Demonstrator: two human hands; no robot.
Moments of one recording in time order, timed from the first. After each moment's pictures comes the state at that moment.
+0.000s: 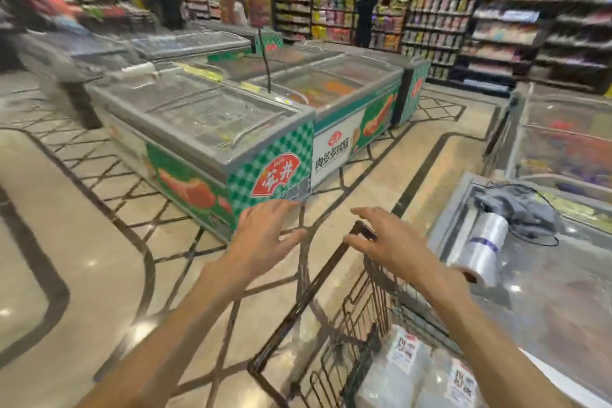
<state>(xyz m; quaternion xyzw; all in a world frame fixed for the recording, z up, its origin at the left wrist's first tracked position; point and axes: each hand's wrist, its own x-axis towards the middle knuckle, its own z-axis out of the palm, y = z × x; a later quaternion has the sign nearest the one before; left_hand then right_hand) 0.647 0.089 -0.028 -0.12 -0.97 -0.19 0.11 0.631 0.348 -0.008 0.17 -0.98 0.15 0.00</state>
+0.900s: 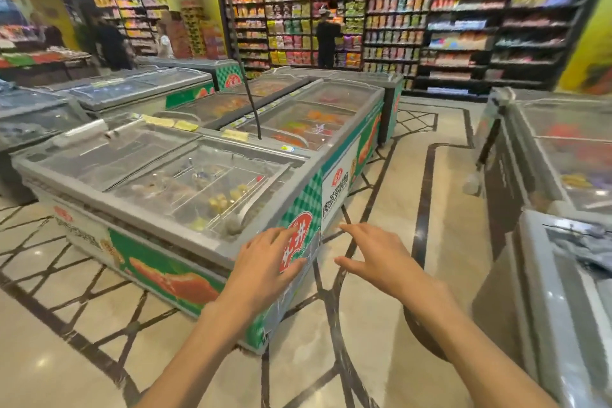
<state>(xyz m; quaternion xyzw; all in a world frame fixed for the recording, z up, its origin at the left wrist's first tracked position) 0.253 -0.237 -0.023 -0.16 -0.97 -0.16 0.08 0.247 0.009 -0.008 0.13 -0.98 0.12 0.04</state>
